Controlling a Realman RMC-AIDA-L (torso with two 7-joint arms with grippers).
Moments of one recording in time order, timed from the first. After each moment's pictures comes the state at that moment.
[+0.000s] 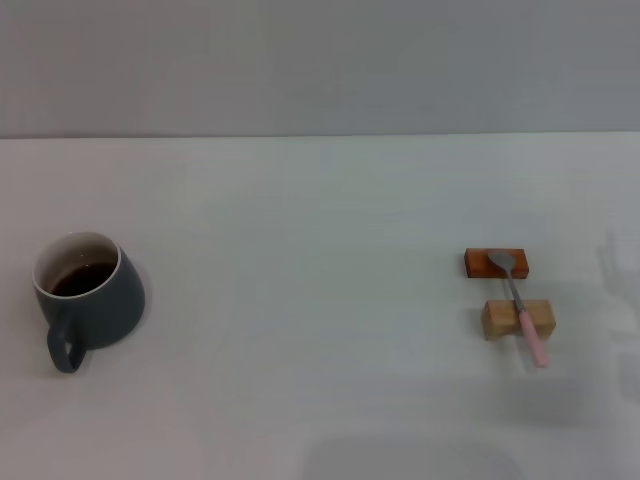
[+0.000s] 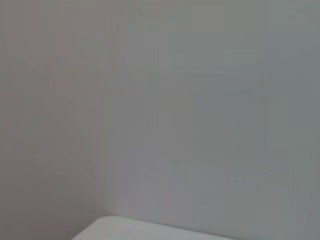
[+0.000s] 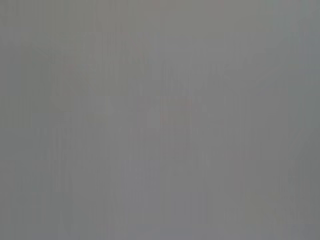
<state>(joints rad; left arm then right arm) -0.24 -2.06 0.89 0.17 0.35 1.08 -0.37 0.11 2.08 1.00 0.72 -2.24 -0.99 -0.29</state>
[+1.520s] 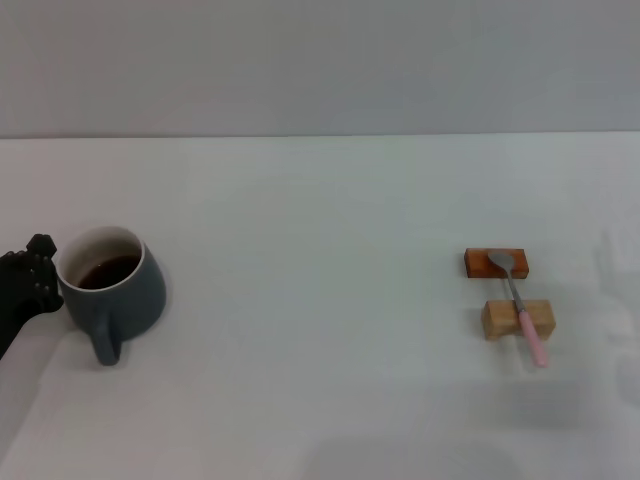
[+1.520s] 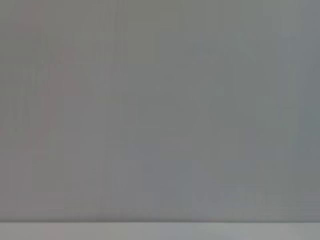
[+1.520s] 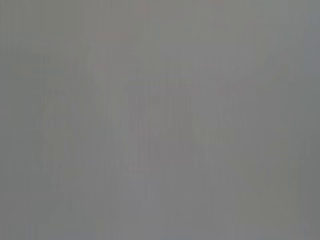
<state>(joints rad) -0.27 -2.07 1.33 0.16 0.36 1.14 -0.46 0.10 2.08 0.99 0.73 -2.25 -1.00 -0.29</state>
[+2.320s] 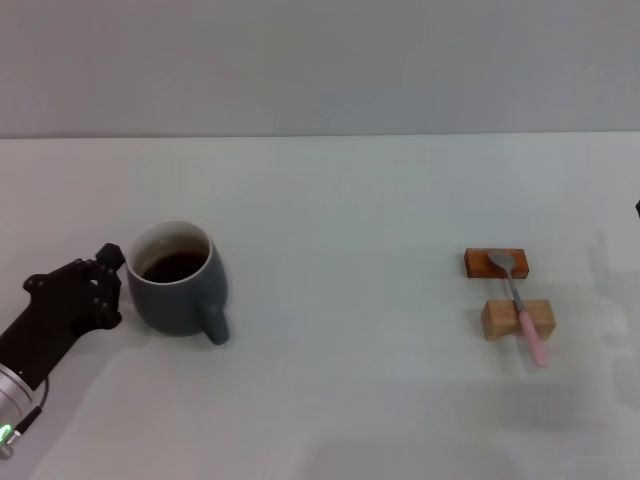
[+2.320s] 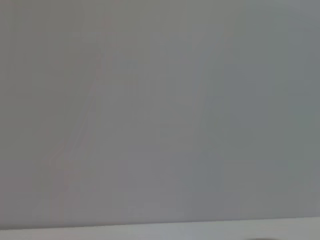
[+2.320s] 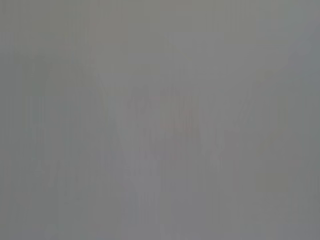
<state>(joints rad) -0.27 -2.07 1.44 0.17 0.45 1.24 -0.56 0.09 2.08 0.97 0.74 -2.25 -1.00 -0.29</state>
